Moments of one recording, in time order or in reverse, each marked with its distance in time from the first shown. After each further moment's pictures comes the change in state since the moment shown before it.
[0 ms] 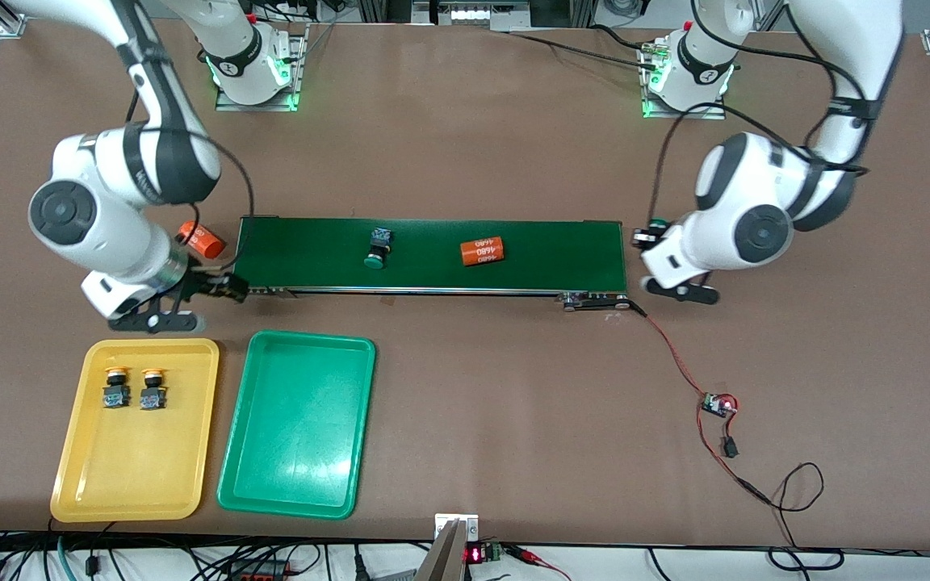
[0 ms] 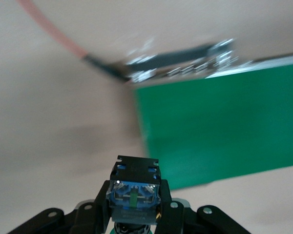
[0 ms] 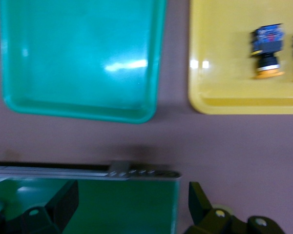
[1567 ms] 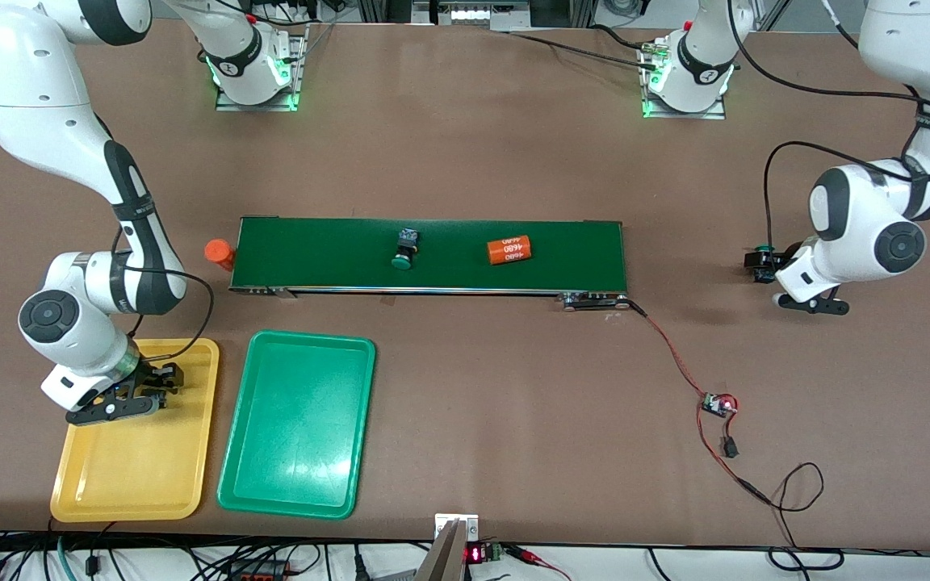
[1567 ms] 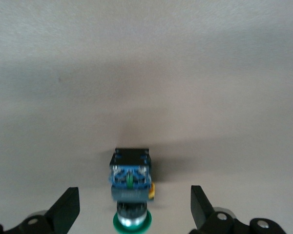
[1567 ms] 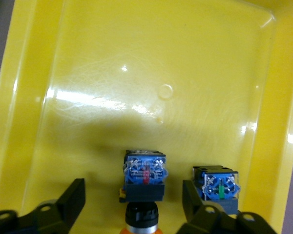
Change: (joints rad) left arm 0.051 0.084 0.467 -0.199 0.154 0.305 0.385; right arm -0.134 0.532 -0.157 0.352 -0.214 0.389 -0.306
